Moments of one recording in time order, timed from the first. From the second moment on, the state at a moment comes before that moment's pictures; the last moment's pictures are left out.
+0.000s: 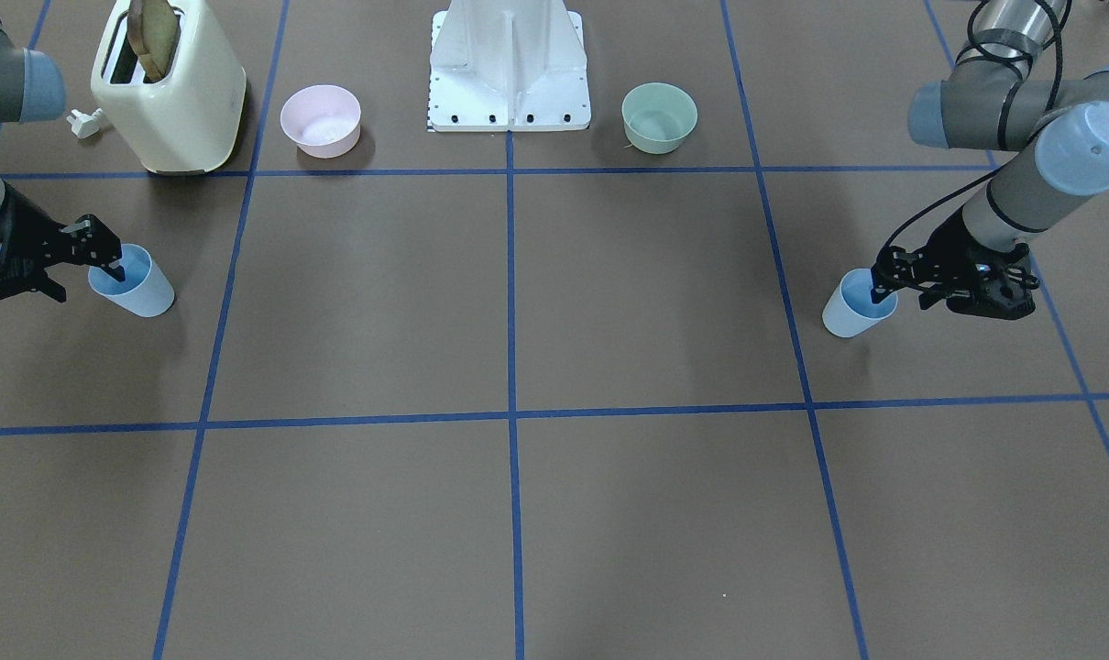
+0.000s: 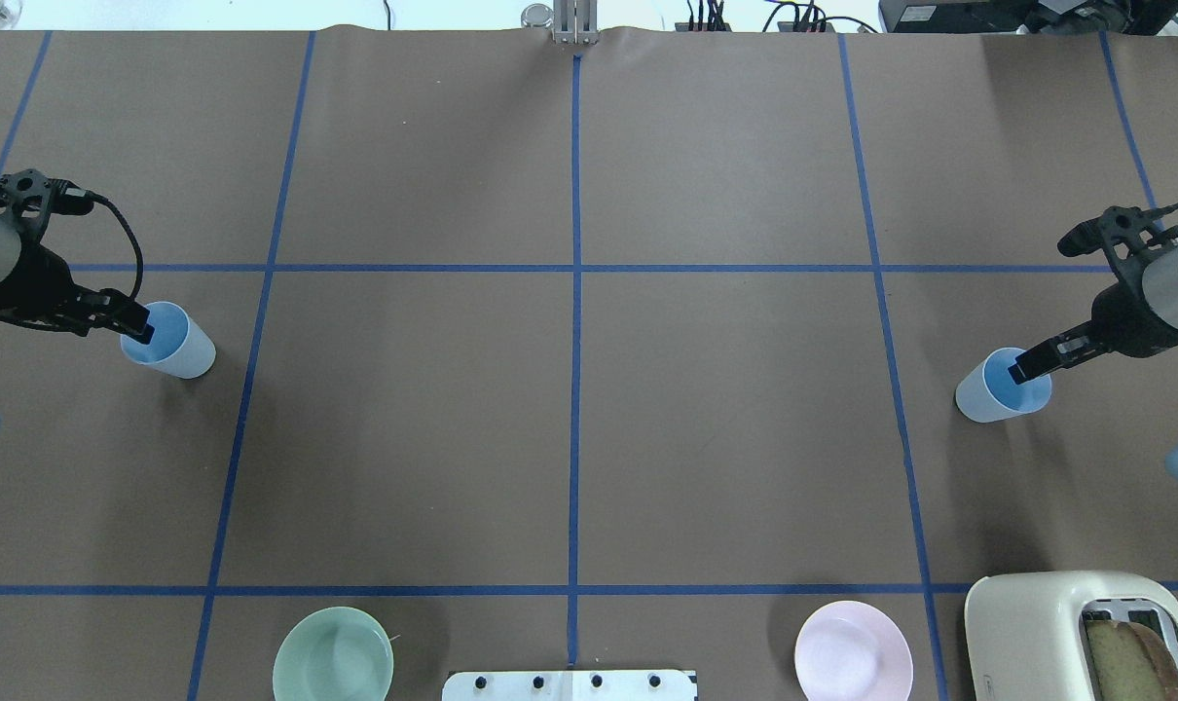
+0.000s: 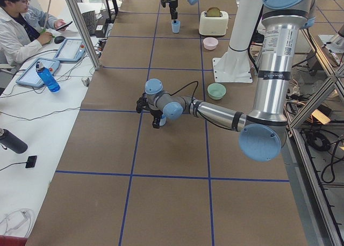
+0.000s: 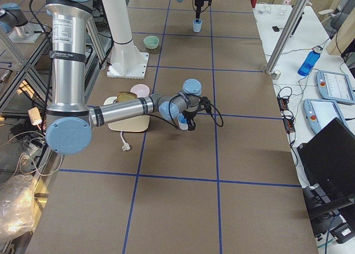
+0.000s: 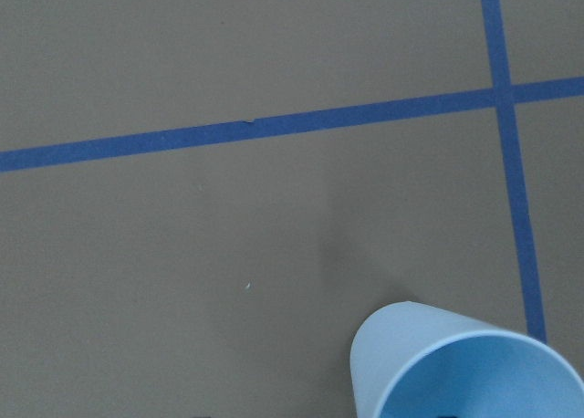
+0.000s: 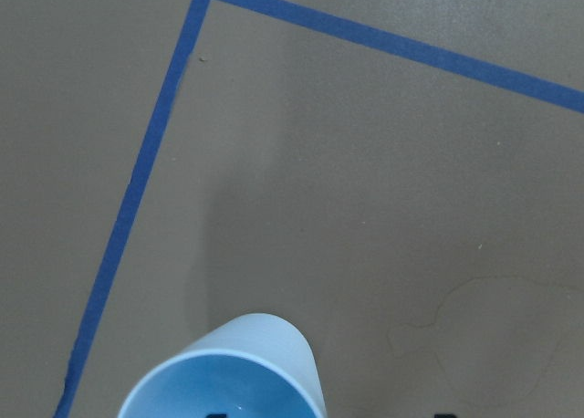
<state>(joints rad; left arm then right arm) -0.96 -1.66 -1.69 -1.97 -2.23 -0.71 0.97 -1.63 1.80 -1.17 2.25 0.48</state>
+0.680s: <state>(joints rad) -0.96 -1.67 -1.69 -1.97 -2.24 -0.75 0.95 -1.63 1.79 -1.17 2.24 0.47</state>
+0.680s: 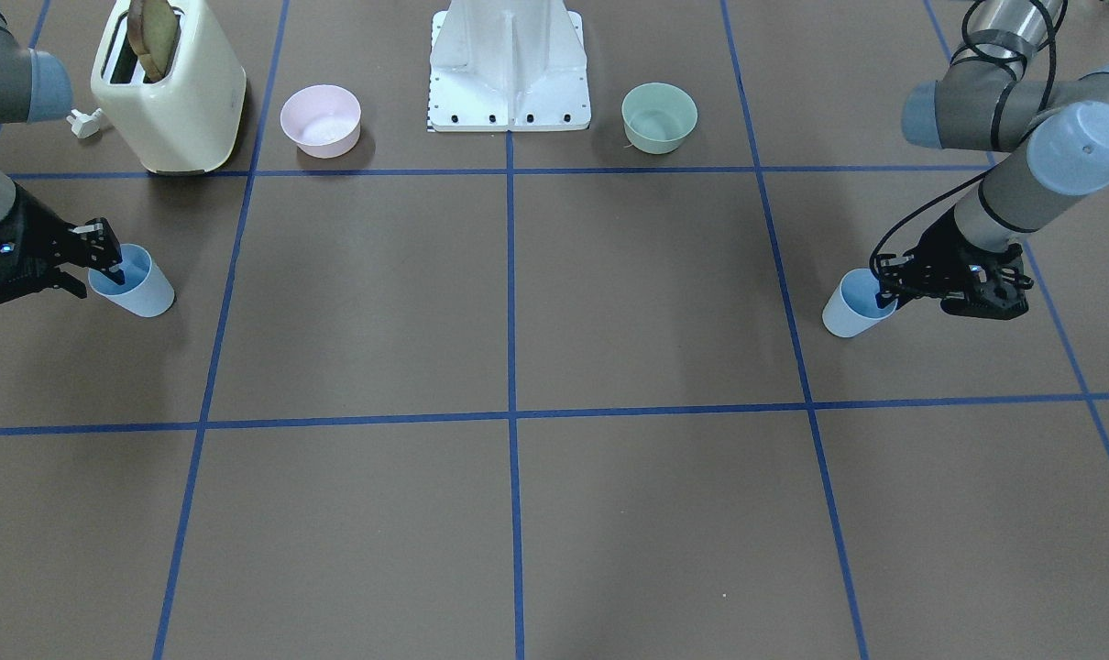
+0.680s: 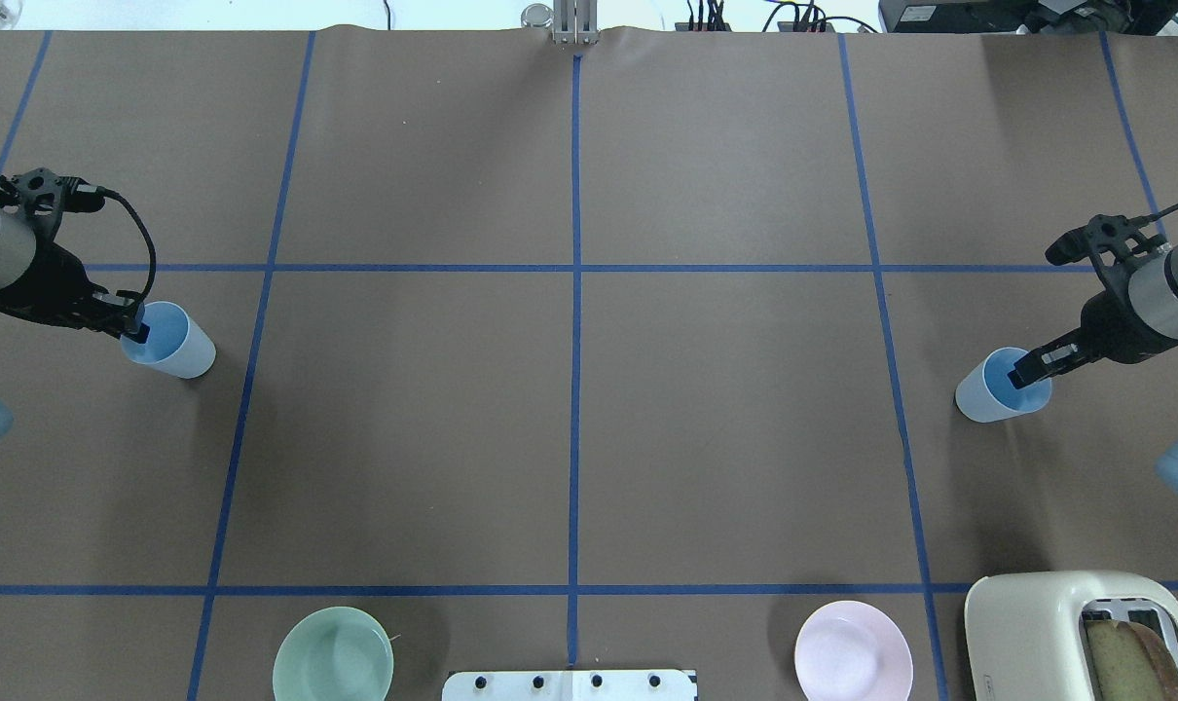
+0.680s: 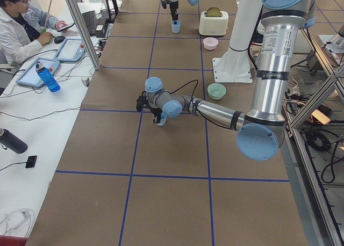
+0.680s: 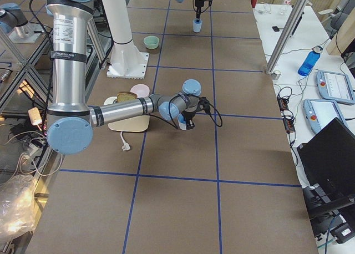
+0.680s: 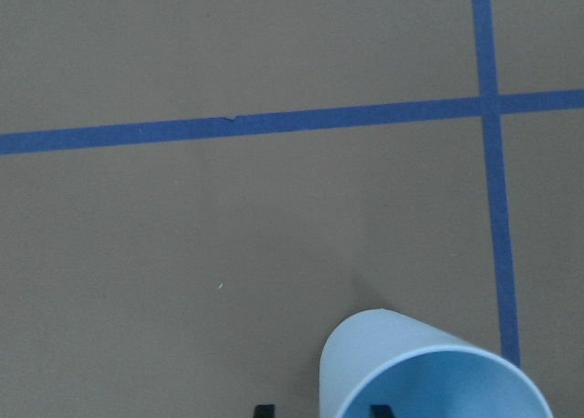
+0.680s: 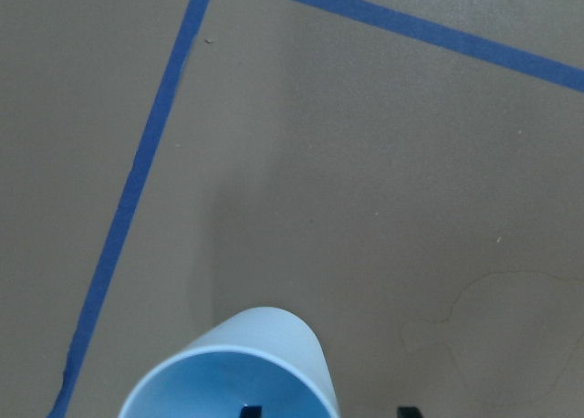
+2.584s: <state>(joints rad) -0.85 -2.01 -1.72 -1.77 -2.23 -1.18 1.00 -1.62 1.80 -1.23 2.25 0.46</state>
